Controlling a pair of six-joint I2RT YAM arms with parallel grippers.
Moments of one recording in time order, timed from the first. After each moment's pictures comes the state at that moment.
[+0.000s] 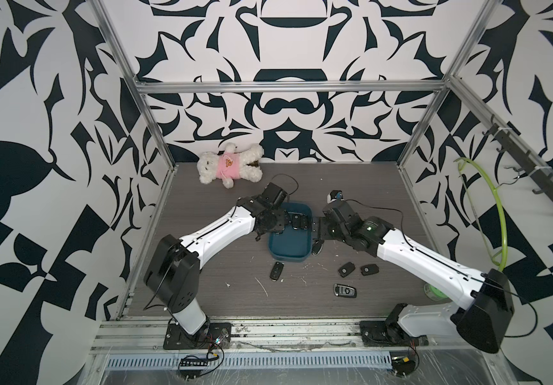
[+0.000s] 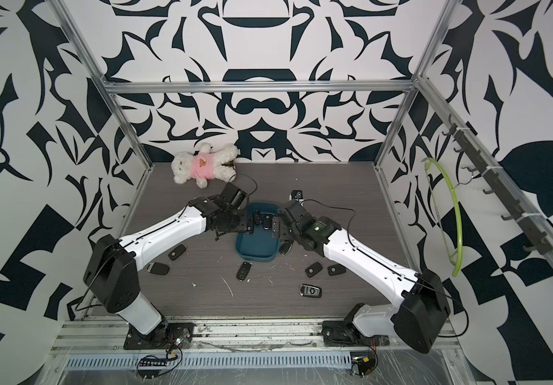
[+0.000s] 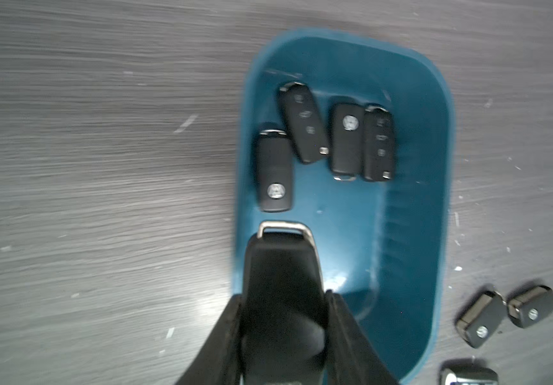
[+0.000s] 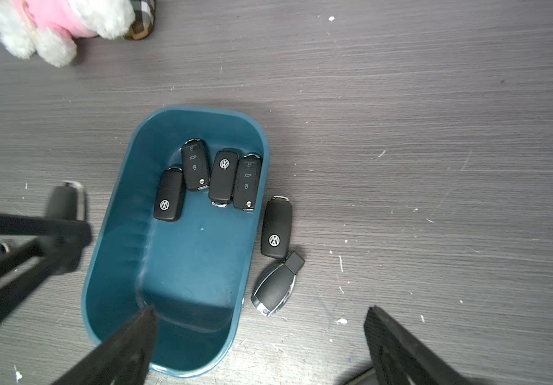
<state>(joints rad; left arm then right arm) -0.72 1.70 1.34 -0.74 -0.05 -0.63 0.74 1.29 1.06 -0.66 0.30 0.63</state>
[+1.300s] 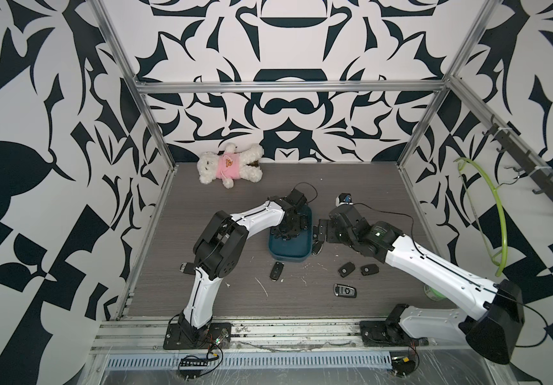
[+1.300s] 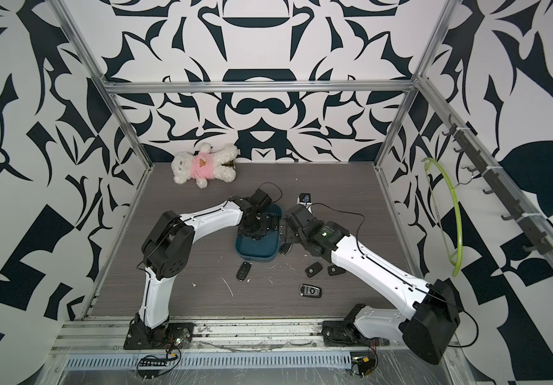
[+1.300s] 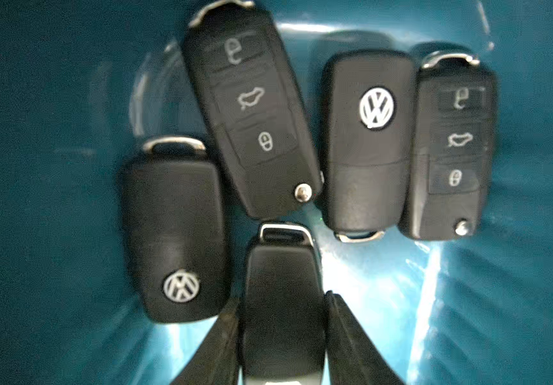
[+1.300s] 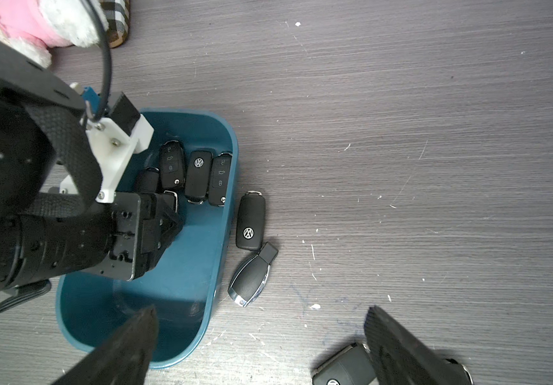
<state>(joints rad) -0.75 2.09 1.56 -0.77 -0.03 -0.60 0.73 1.23 1.02 -0.70 0.34 0.65</state>
